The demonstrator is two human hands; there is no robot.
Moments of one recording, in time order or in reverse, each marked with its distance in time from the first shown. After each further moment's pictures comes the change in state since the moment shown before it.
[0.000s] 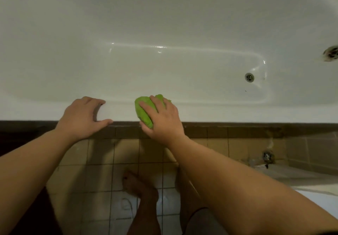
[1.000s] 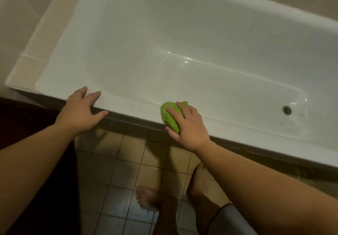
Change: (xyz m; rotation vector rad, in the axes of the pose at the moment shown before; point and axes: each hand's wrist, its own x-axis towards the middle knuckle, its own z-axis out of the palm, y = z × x) left_hand -0.055 -0.199 -0.030 -0.249 0.107 -0.378; right_hand 0.055 -0.101 0.021 -0.070 -0.114 -0.173
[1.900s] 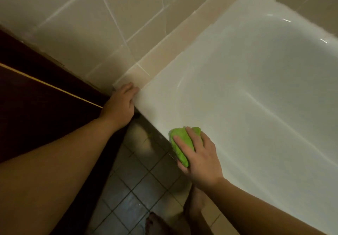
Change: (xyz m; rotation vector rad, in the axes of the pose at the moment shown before) left_hand 0.063 -0.135 -0.057 -0.284 0.261 -0.231; right_hand 0.157 -0.143 0.031 -0.123 -0.066 -0.540
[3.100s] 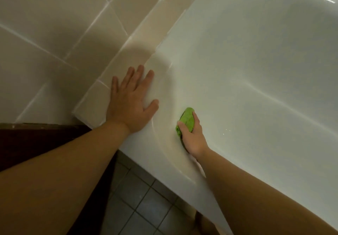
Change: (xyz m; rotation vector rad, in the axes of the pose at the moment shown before) left_hand 0.098 0.074 0.059 0.365 0.060 0.292; right_hand 0.123 0.078 0.065 1.190 -0.048 0.927
